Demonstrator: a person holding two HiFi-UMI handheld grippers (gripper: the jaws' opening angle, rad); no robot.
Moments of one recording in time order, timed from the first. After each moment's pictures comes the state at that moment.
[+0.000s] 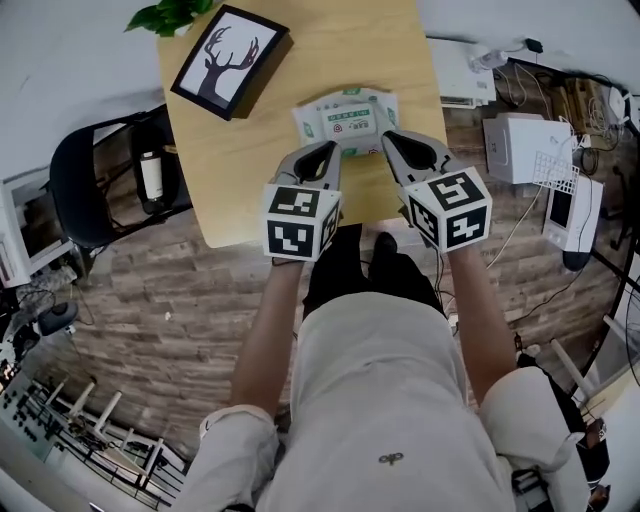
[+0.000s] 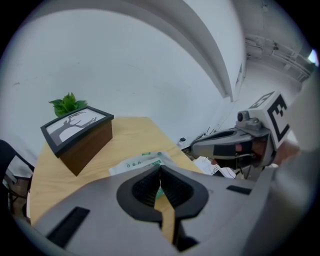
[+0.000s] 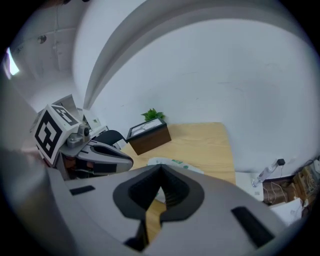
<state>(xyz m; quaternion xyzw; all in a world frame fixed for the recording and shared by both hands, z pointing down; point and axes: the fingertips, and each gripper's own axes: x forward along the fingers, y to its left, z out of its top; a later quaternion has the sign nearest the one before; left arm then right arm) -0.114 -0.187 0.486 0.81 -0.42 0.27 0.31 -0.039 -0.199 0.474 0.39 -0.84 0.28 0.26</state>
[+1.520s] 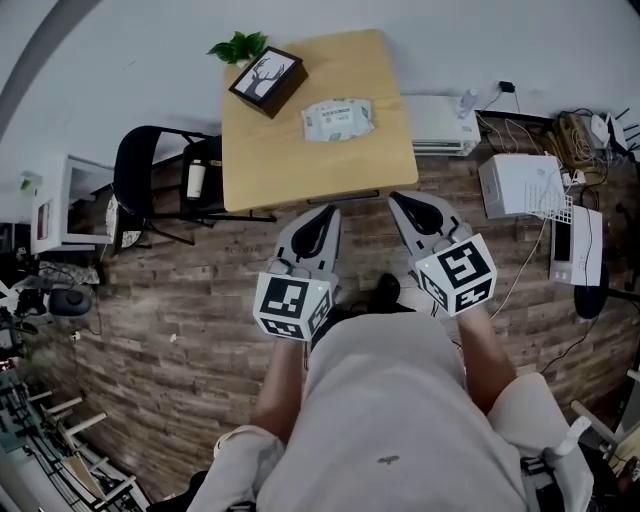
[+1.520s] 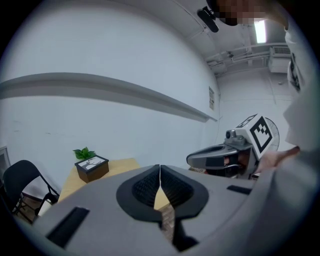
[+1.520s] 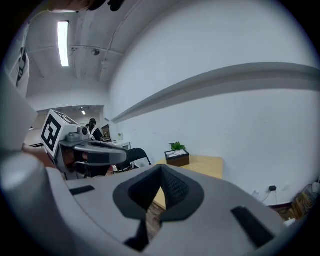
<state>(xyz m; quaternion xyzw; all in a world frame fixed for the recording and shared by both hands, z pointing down) -0.037 0.114 0.269 0.85 -0.49 0.12 0.12 0.044 0.092 0.282 0.36 -0.92 0.11 0.13</state>
